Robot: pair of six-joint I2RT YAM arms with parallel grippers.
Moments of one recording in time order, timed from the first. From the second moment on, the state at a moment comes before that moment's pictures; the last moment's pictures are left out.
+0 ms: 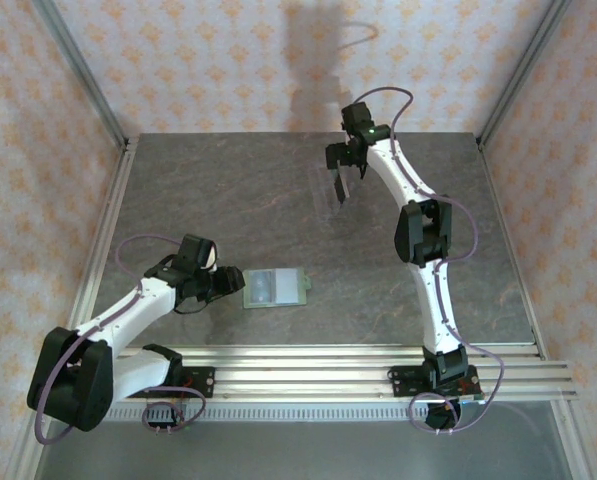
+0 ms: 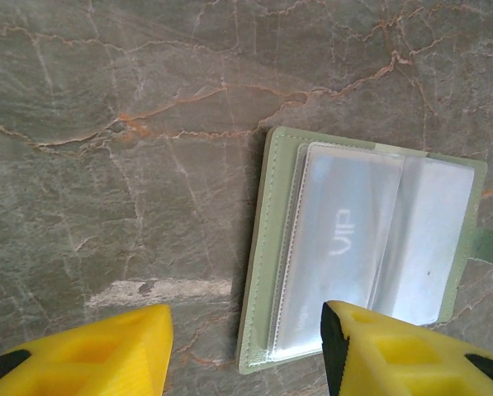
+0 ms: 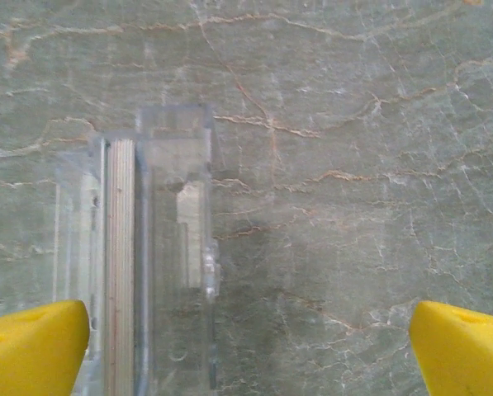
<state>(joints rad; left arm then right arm) -0.26 1.13 0.53 -0.48 0.28 -0.67 0.31 2.44 2.37 -0.91 0.10 0.13</state>
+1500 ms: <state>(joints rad) -0.26 1.18 0.52 -0.47 0.28 -0.67 0.37 2.50 2.42 -0.95 0.31 0.01</state>
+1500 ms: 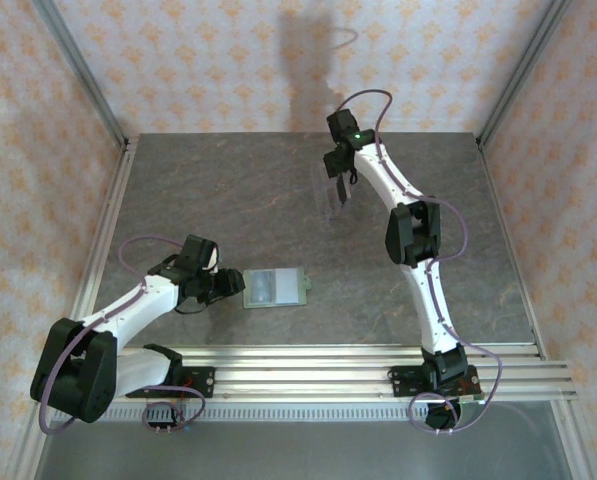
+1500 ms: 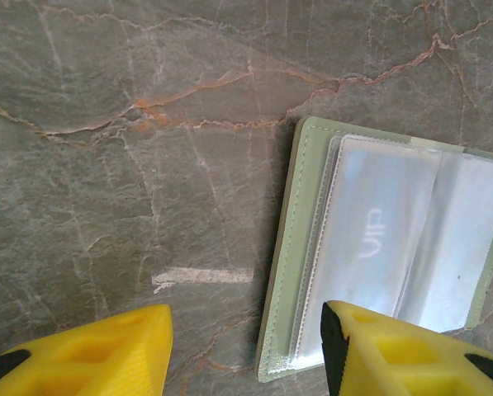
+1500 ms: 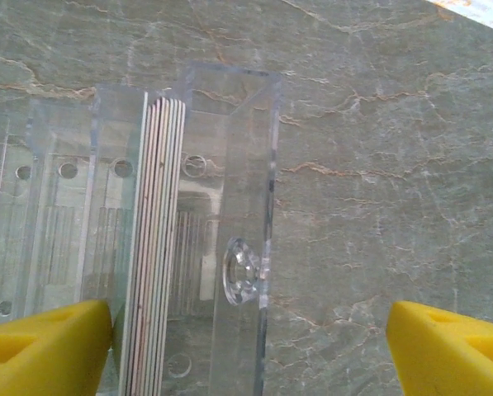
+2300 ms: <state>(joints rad) -0.26 1.21 0.52 -0.46 0.28 -0.67 0.37 2.50 2.42 -0.96 0.40 -0.01</state>
